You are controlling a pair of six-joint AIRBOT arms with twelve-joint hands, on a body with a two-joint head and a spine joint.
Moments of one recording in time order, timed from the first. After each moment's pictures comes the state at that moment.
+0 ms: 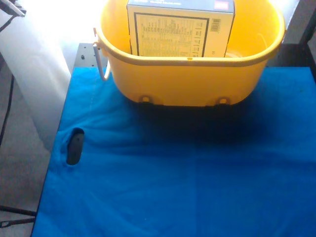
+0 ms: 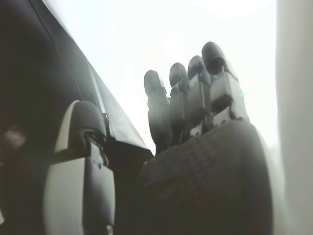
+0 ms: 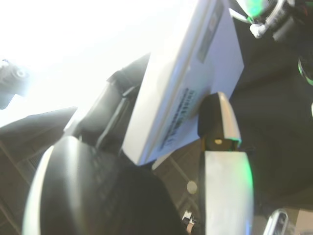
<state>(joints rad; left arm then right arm) 0.26 -1.13 1.47 -0.18 -0.50 0.83 -0.64 -0.93 1.15 -2.98 -1.32 2.79</state>
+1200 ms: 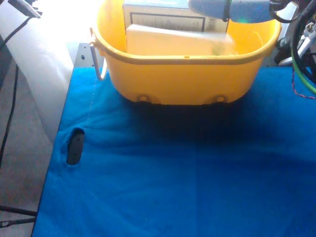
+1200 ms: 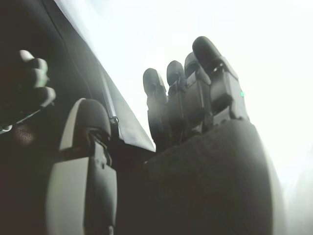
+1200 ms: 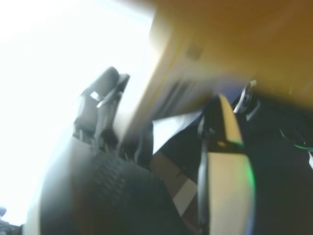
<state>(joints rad) 0.26 -1.18 1.49 -0.17 -0.50 0.84 -0.53 -1.17 1.32 -2.98 -0.90 2.76</state>
